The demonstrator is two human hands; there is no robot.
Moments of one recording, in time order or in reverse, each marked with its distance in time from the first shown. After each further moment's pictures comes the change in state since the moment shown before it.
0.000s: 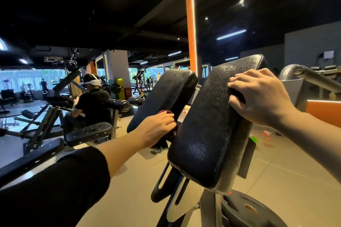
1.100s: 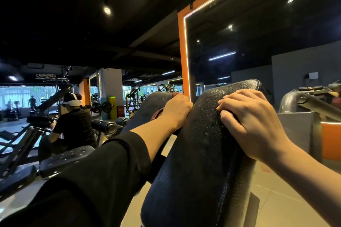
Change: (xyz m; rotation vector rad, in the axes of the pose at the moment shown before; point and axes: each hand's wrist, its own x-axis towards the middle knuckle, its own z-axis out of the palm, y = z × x) left_hand 0.206 -0.035 0.015 -0.048 0.026 -0.273; right_hand 0.022 0.013 0.032 0.230 0.215 0.080
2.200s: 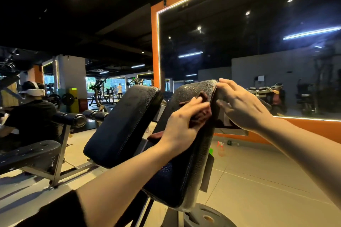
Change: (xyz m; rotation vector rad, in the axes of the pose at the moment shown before) left_hand -0.121 0.112 -0.110 -1.118 0.297 -0.021; right_hand -0.006 0.010 -0.084 -0.115 -0.411 0.225
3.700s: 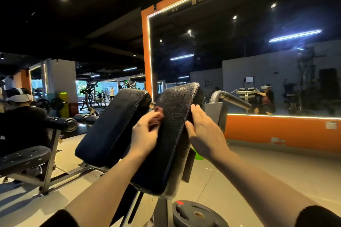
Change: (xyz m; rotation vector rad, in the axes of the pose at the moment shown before) left_hand -0.035 -0.020 -0.020 -0.061 0.250 -0.408; right_hand -0.054 -0.064 0.027 0.263 -0.080 0.283
